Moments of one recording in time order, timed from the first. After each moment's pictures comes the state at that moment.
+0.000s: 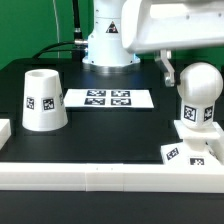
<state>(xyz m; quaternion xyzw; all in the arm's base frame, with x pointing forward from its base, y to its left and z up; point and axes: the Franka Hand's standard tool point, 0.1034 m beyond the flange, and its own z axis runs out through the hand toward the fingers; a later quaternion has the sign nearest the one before) 0.633 0.081 0.148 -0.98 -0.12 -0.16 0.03</state>
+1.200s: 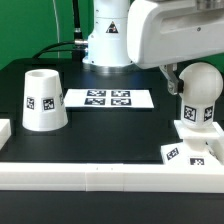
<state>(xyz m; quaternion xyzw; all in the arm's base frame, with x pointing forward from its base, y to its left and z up) 0.634 0.088 0.127 -0.99 -0.14 0.03 0.05</state>
